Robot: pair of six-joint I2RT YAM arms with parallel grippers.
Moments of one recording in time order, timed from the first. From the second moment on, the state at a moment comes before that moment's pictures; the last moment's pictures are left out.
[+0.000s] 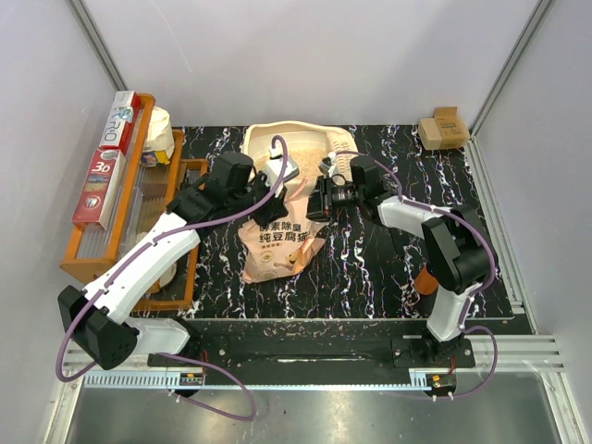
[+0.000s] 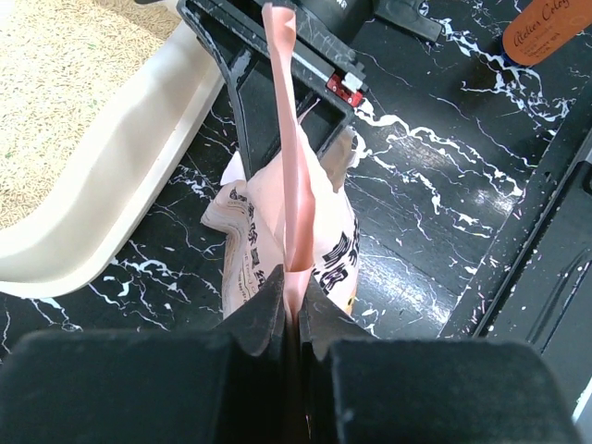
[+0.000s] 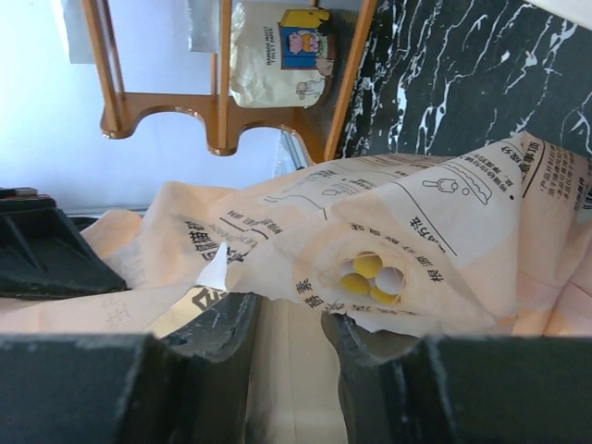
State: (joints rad) left arm -0.62 1.28 1.28 -0.63 0.35 0.16; right arm 0.46 1.83 1.10 0.29 -1.02 0.96
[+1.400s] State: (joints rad) left arm -0.62 1.26 1.30 -0.68 0.28 0.39; right arm 0.16 1.81 1.11 0.47 -1.26 1.28
